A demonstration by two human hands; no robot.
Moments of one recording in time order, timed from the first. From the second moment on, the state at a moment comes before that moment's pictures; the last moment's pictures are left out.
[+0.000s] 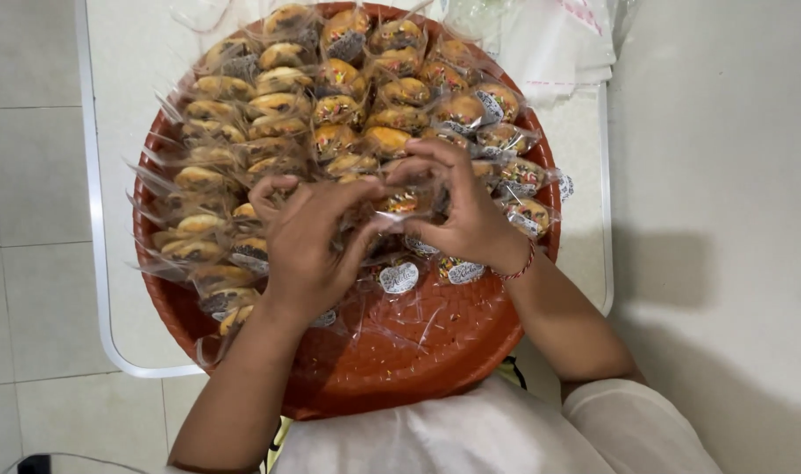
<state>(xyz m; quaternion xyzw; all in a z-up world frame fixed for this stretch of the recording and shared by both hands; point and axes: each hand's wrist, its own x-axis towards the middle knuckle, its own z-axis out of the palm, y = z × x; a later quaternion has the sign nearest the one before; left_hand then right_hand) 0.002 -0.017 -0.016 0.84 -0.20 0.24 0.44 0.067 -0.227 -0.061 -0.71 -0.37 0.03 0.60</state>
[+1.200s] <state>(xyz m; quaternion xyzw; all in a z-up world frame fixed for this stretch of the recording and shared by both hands) -0.005 -0.012 -0.038 0.78 -0.11 0.35 0.51 0.038 -0.217 -0.046 -0.83 -0.54 0.07 0.11</state>
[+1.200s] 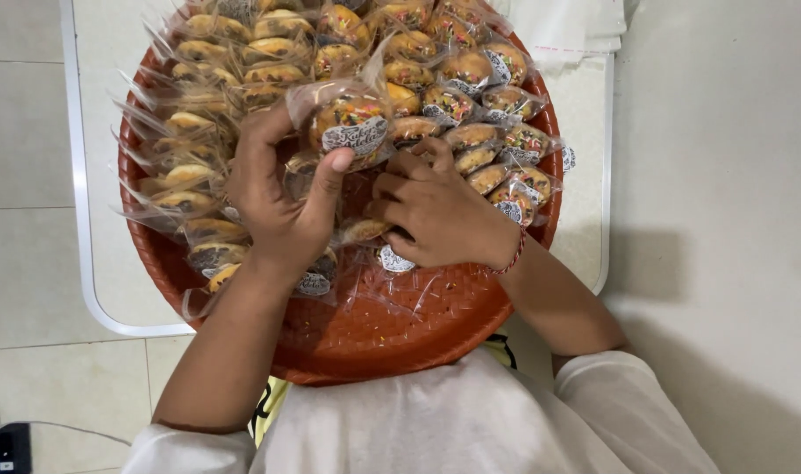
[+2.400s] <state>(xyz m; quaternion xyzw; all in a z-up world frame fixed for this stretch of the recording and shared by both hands) 0.000 -0.030 -0.050 0.70 -0.16 0.22 0.66 0.055 -0.240 -0.048 -0.73 -0.44 0.01 0.53</state>
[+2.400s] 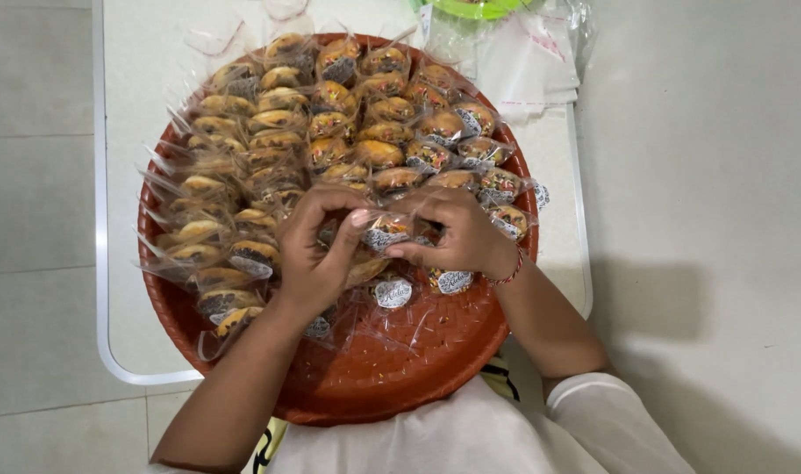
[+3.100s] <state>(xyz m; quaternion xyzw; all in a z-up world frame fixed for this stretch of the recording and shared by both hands) 0.011 -0.047 0.007 0.76 -0.20 0.12 0.60 0.068 -0.226 0.053 -0.74 -0.31 0.06 0.60</state>
